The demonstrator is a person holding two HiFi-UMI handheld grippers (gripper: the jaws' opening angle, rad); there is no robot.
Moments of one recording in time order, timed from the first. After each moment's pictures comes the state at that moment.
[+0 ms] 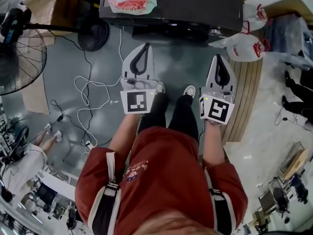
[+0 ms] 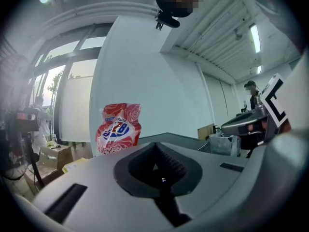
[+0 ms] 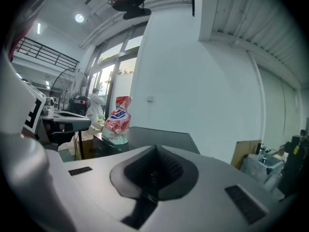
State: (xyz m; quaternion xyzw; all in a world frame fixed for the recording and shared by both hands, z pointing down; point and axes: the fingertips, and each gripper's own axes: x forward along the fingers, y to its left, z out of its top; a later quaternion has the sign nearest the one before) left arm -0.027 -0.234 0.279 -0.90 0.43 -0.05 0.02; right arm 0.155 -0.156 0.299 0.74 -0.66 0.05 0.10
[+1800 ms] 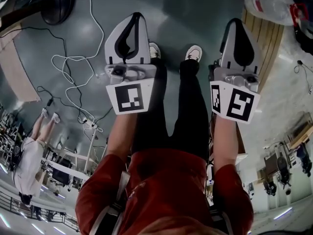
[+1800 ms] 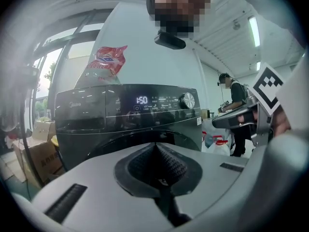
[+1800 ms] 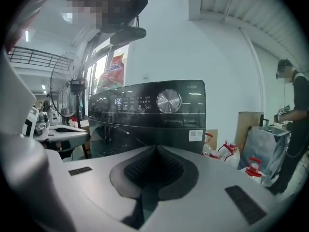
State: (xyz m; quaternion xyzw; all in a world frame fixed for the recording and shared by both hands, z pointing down) left arm 0.048 -0.237 0.629 -0.90 0.41 -0.12 -0.02; right arm 0.220 -0.180 0.624 0.73 -0.66 0.13 0.11
